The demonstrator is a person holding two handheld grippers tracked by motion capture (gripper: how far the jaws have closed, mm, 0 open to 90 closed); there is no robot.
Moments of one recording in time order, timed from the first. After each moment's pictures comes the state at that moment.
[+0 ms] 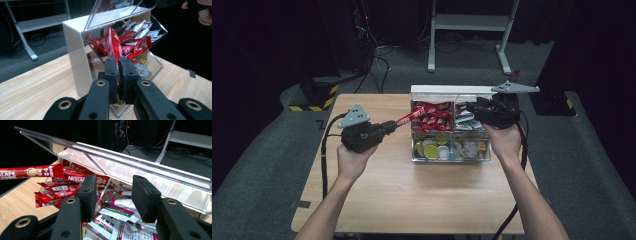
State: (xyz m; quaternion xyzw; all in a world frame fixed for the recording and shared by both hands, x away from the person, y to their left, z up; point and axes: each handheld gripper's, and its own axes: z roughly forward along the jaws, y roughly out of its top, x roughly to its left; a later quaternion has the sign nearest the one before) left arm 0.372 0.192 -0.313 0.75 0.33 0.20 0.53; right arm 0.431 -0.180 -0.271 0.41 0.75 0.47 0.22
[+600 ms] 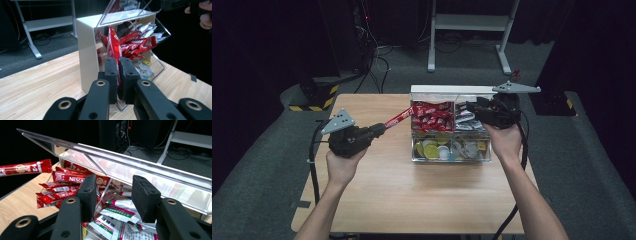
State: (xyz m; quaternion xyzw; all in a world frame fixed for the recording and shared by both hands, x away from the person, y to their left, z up) left arm 0.358 0.218 -0.317 0.73 0.35 0.20 0.55; right arm 0.431 -0.182 -0.271 0.41 0.75 0.48 0.21
